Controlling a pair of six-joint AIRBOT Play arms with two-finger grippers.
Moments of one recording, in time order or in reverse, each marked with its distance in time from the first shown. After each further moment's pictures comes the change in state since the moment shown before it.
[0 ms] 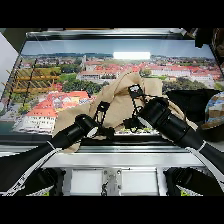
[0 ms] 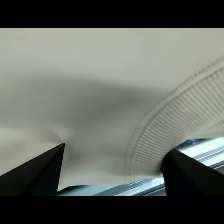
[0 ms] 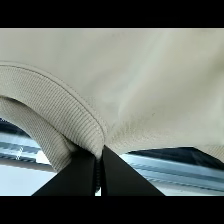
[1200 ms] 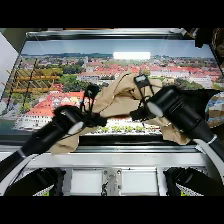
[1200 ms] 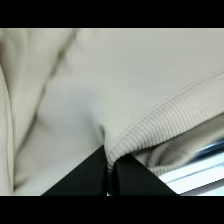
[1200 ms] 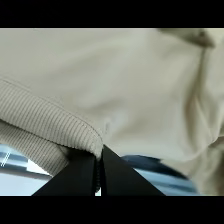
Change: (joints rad) left arm 0.080 0.227 0.191 0.130 -0.148 -0.001; right arm -0.147 0.000 0.162 -0.011 0.080 -0.203
